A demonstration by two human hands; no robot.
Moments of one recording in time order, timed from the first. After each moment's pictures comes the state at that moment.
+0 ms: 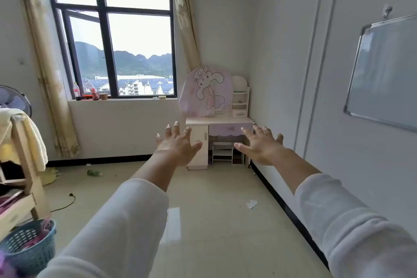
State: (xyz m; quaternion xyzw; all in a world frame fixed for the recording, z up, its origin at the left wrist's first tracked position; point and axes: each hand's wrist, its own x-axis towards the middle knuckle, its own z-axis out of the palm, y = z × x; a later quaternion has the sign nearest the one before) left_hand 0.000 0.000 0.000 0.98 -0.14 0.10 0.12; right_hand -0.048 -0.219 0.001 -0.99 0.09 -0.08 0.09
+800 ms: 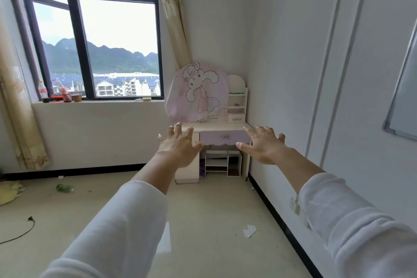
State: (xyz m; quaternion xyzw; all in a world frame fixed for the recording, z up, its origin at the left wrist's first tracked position) left_hand 0.318 -0.171 -0.010 0.98 -0.16 0.12 0.08; right_hand 0.269 -0.393 -0.005 -0.99 0.09 -0.09 0.05
